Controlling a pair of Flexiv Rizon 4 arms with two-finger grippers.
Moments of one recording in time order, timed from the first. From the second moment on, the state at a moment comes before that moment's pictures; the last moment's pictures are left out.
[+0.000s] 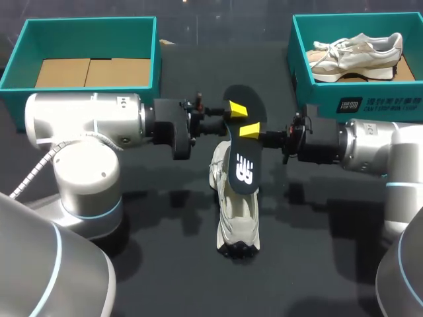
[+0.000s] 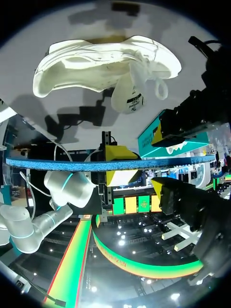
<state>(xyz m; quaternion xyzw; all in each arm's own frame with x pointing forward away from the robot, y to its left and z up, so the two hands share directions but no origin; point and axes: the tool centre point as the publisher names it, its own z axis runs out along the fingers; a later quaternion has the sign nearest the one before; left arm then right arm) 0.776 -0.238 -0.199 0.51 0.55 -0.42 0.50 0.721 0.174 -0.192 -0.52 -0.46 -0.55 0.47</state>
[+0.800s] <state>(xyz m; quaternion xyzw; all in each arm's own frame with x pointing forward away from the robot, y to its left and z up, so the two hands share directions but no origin) 0.775 -0.243 -0.201 0.51 0.55 -0.42 0.50 0.723 0.178 -0.191 -0.52 -0.46 -0.55 0.48</state>
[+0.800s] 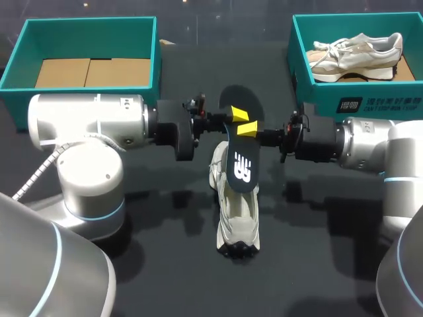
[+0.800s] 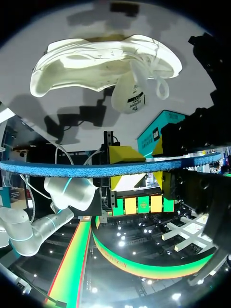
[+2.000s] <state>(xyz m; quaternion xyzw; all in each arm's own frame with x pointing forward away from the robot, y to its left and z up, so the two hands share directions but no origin) 0.750 -0.221 -0.185 0.51 0.56 -0.42 0.50 0.718 0.119 -0.200 -0.48 -0.50 -0.57 0.44</state>
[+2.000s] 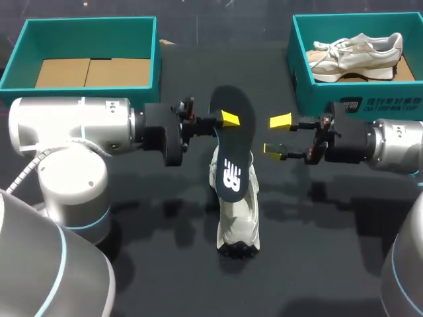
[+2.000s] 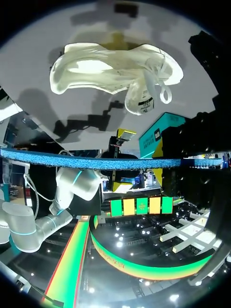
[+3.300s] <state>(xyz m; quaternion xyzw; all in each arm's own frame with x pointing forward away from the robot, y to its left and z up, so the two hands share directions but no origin) 0.655 -0.172 -0.173 0.44 0.66 -0.48 0.39 0.705 0.095 -0.225 -0.36 -0.72 -0.48 0.36</state>
